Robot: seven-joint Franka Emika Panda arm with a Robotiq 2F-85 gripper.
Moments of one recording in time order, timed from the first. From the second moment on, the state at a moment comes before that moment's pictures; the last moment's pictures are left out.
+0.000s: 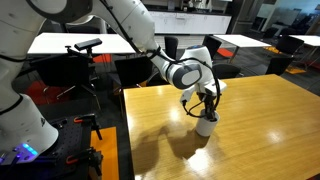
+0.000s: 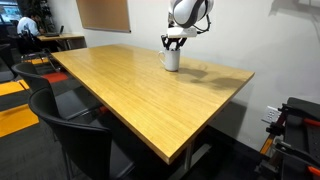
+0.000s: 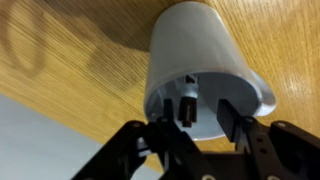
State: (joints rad) arm 0.04 0.69 -0.29 -1.68 -0.19 2.77 0.69
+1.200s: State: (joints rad) arm 0.15 0.70 -0.41 -1.67 -0.20 2.77 0.69
